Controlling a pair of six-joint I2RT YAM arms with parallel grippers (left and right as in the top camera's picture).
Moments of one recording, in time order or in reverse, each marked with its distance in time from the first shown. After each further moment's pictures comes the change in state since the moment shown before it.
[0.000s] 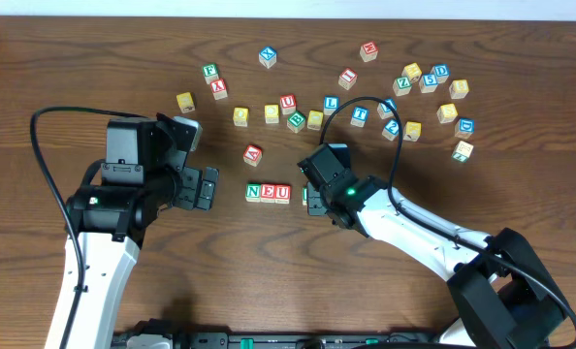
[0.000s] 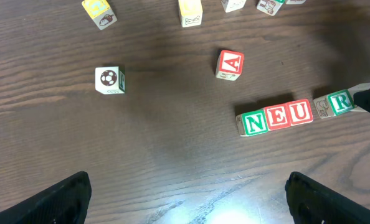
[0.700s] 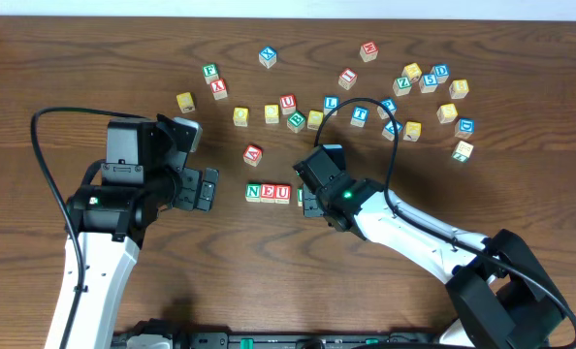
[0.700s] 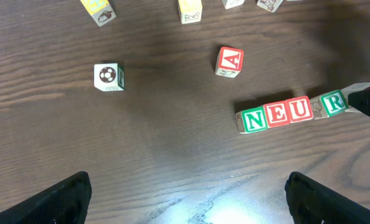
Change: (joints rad) left arm 0.000 0.000 0.000 -0.011 0.000 0.000; right arm 0.024 0.000 0.000 0.021 -0.002 0.001
